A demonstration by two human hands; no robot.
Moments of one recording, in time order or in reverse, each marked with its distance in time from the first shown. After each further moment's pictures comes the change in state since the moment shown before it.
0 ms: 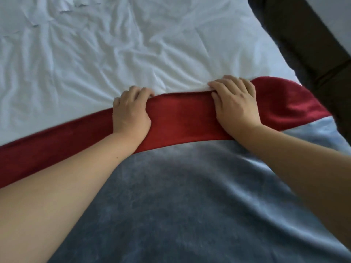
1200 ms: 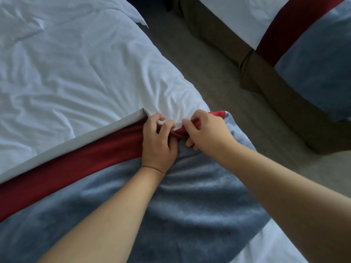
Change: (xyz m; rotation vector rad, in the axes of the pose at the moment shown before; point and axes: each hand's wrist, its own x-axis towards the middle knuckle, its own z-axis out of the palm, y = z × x) left_hand -0.046 0.254 0.086 -0.472 0.054 0.334; right_hand -0.092 0.094 -0.136 0.519 -0.344 0.803
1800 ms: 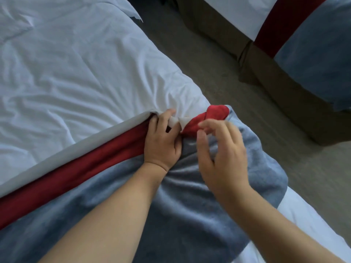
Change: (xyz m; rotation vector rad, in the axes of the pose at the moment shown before) left_hand 0.001 -0.006 0.011 0.153 -0.154 0.167; right_hand -0.078 0.013 0.018 -0.001 0.568 -0.347
